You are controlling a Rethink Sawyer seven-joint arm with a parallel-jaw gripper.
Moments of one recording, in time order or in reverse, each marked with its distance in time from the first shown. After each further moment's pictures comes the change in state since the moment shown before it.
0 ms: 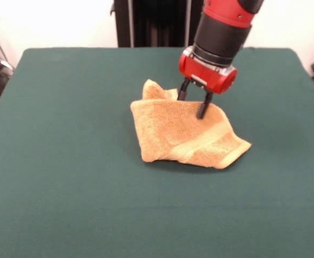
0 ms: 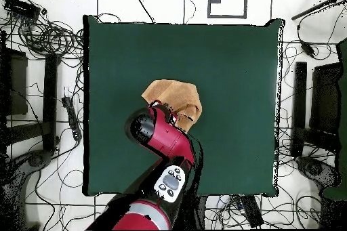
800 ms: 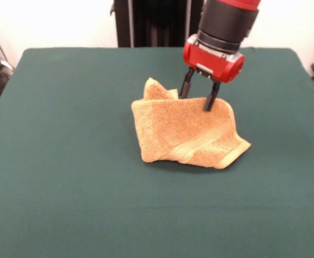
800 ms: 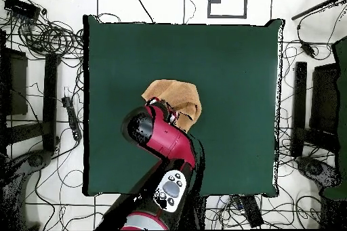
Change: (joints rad) arm -0.001 -0.068 0.000 0.011 -0.021 0.017 0.000
